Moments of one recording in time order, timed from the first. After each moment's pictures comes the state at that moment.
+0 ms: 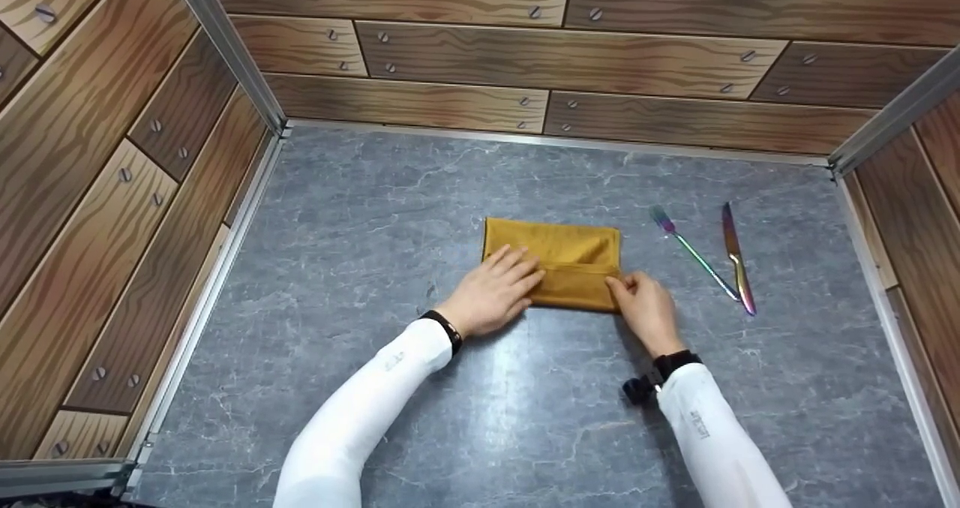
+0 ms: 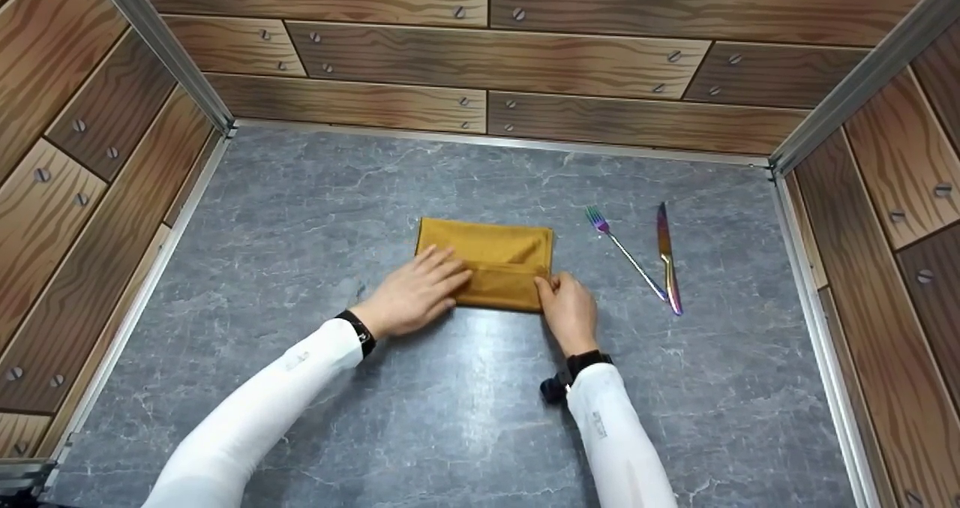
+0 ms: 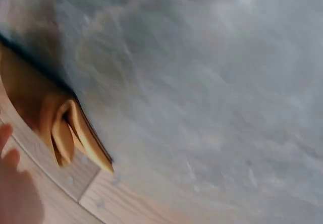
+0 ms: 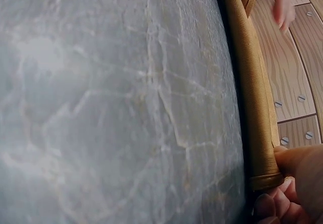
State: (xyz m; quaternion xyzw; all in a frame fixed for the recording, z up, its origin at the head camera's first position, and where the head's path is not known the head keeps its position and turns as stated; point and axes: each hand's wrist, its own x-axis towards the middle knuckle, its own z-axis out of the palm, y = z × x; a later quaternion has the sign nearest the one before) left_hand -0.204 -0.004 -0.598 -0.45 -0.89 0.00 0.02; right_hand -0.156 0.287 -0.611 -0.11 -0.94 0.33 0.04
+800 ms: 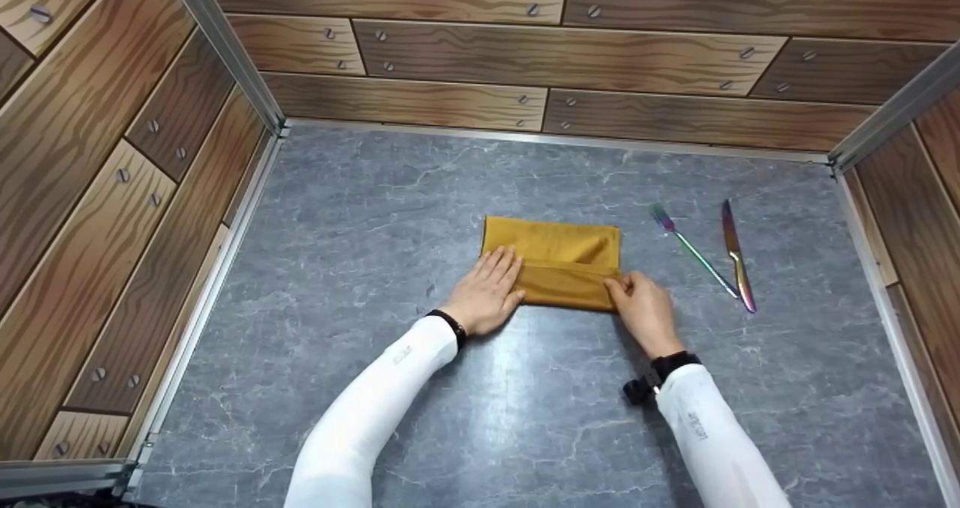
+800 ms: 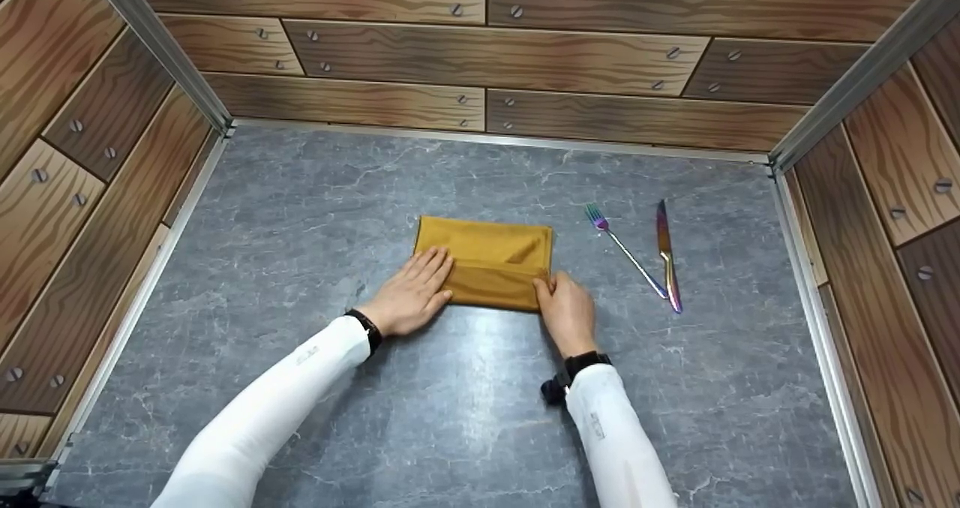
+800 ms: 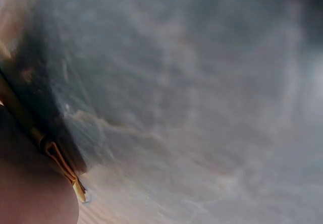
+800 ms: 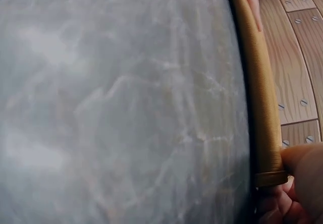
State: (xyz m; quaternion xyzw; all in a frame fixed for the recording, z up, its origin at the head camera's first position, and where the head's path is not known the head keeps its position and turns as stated) left_hand -0.202 -0.004 -0.625 -0.33 -0.94 -0.03 -0.12; right_hand -0.152 0.285 -0.613 -0.09 -0.95 0.31 0.05
